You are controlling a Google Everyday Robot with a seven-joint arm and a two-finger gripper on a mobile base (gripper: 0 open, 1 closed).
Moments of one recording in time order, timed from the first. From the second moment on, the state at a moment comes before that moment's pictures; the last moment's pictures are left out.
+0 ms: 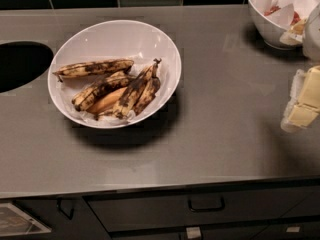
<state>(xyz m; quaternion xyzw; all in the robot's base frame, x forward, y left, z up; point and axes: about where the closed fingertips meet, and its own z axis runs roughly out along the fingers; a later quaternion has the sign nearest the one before) 0.438 -0.216 0.977 -0.60 0.78 -0.04 0.16</state>
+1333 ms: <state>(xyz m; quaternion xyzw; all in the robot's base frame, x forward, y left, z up) 0.434 -0.058 1.004 -0.75 0.63 -0.03 0.19</state>
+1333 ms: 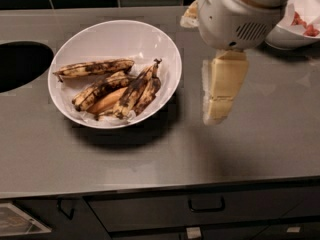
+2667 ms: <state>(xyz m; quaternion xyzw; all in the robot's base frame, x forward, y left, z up) 0.453 0.031 0.996 -0.83 0.52 0.01 0.20</state>
